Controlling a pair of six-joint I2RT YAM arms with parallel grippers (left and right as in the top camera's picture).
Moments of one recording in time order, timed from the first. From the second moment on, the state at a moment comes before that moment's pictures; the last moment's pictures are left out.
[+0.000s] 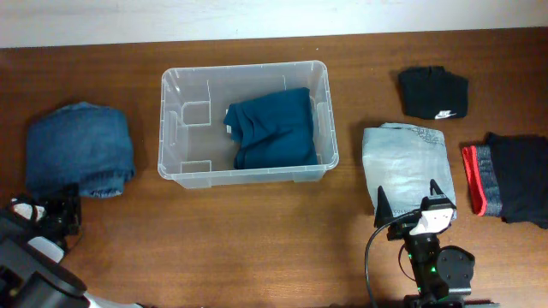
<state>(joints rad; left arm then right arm) 0.91 1.82 0.67 0.38 0.75 -0.78 -0.03 0.01 0.01 -0.07 -0.11 0.00</state>
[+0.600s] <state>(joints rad) 0.90 1.61 0.67 0.46 0.94 -0.84 -0.03 0.01 0.01 -0.07 -0.11 0.00</state>
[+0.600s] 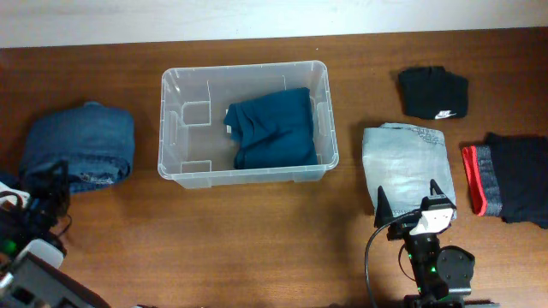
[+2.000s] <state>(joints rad) 0.90 1.41 0.66 0.33 1.01 -0.90 -0.03 0.01 0.01 -0.07 -0.11 0.00</state>
